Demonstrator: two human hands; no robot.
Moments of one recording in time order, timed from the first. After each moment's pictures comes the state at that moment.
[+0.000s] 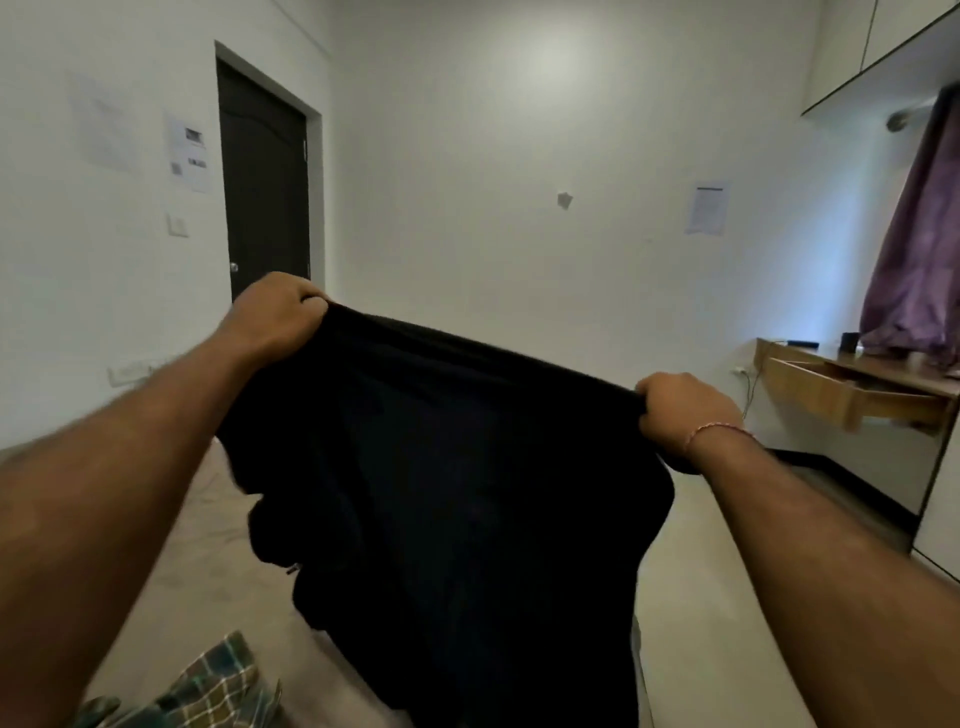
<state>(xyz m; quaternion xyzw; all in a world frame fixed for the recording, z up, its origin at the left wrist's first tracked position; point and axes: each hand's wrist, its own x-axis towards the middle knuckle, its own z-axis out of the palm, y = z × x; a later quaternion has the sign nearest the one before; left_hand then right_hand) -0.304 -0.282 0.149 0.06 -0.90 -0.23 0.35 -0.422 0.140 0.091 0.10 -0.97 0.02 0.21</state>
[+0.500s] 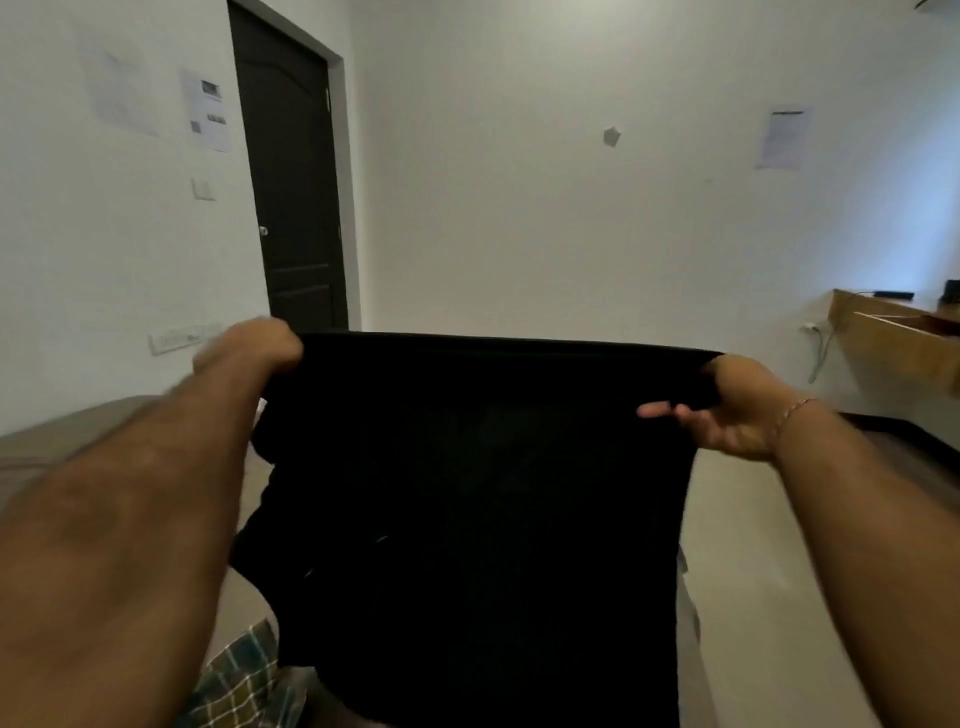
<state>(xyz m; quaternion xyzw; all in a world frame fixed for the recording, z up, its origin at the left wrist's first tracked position) -0.388 -0.346 0.089 0.36 -0.89 -0.21 0.18 -0.521 0.120 0.058 -0.04 -0.68 0.72 -0.14</state>
